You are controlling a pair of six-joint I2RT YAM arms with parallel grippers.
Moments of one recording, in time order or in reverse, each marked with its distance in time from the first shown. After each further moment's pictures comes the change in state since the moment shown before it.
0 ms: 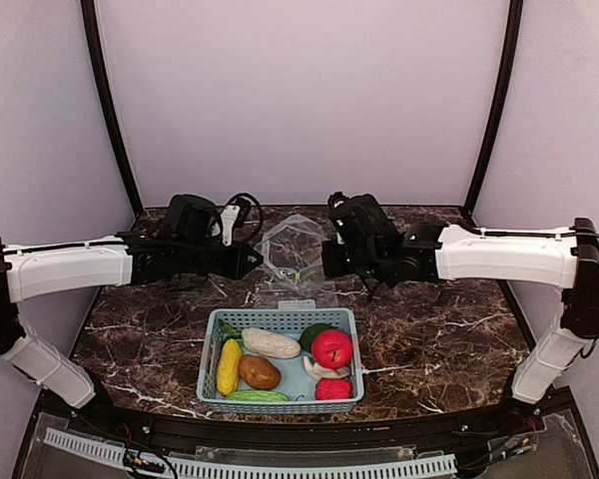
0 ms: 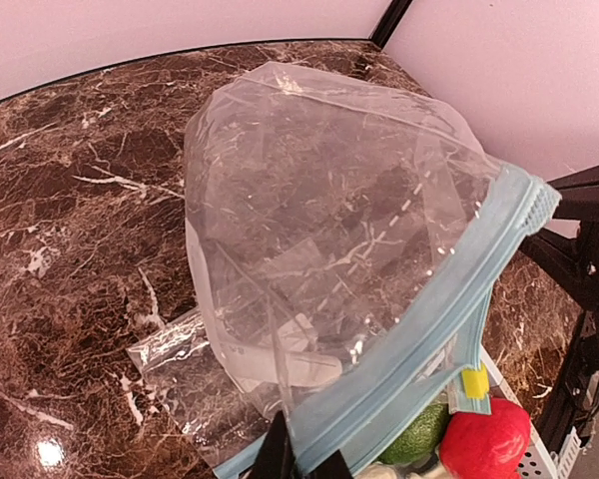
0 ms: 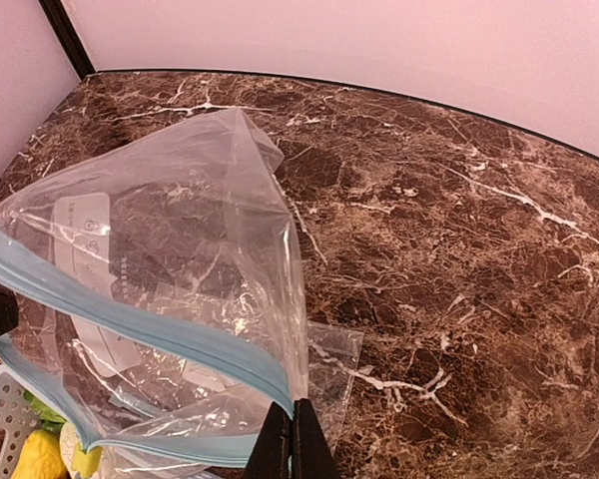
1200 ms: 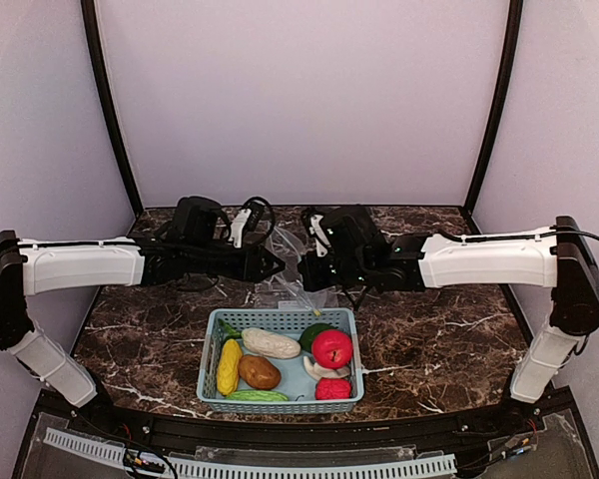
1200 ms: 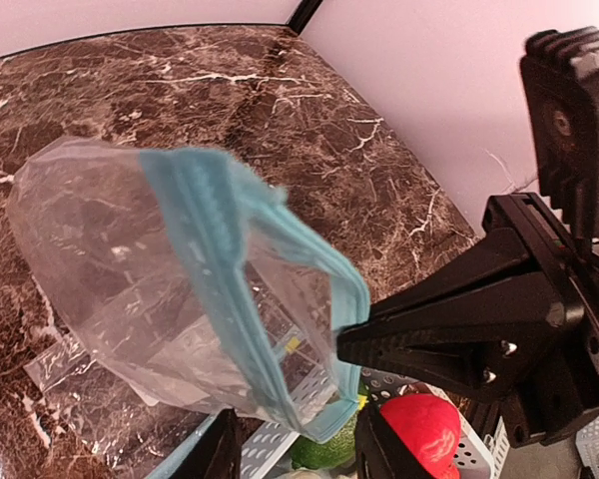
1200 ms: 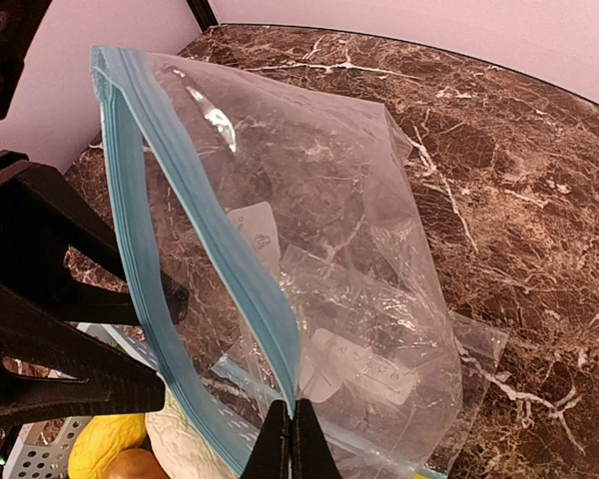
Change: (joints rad) left arm 0.001 0.069 -0.001 0.127 0.258 -0.064; right arm 0.016 0.069 -0.025 0.166 -0.309 -0.030
